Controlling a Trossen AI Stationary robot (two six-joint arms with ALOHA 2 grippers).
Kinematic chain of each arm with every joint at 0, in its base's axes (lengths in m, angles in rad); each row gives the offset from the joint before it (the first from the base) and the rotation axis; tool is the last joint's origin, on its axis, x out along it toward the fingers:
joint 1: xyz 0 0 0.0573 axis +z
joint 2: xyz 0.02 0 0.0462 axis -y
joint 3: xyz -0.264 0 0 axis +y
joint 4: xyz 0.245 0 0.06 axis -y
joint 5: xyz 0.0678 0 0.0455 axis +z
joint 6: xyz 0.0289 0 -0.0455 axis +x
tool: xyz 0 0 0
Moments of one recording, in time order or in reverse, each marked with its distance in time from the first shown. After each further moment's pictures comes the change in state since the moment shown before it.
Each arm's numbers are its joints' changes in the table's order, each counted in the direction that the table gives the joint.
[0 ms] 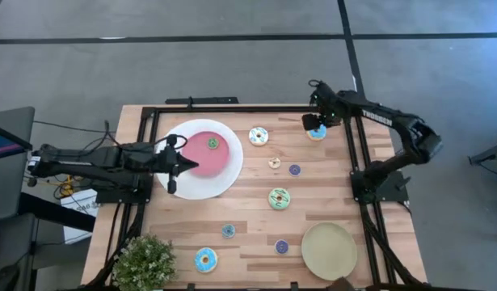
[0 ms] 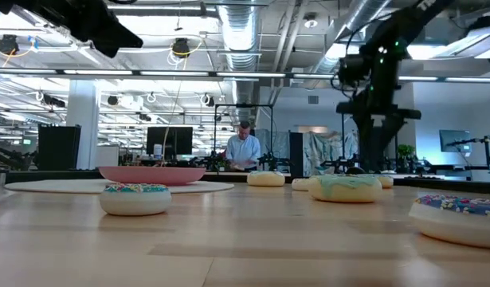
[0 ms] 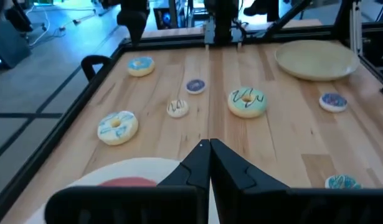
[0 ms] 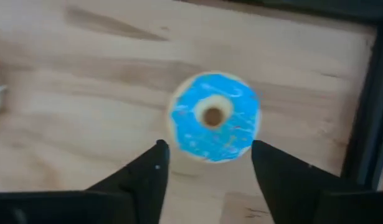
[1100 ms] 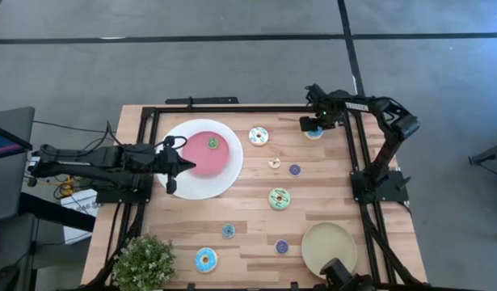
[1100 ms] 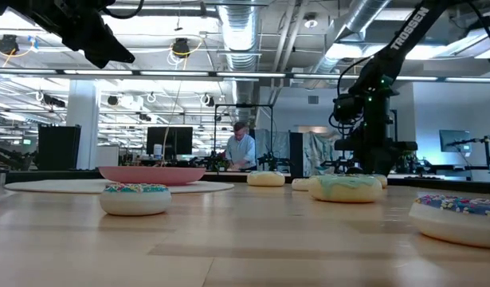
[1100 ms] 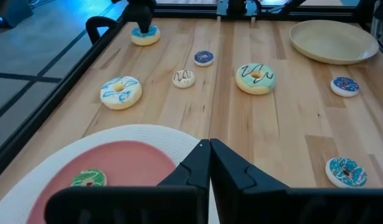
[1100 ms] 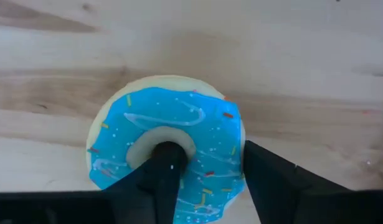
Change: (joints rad) left arm 0.000 0.009 0.000 -0.110 0.033 -0.101; right arm -0.093 -0.277 0.000 0.125 0.049 -0.034
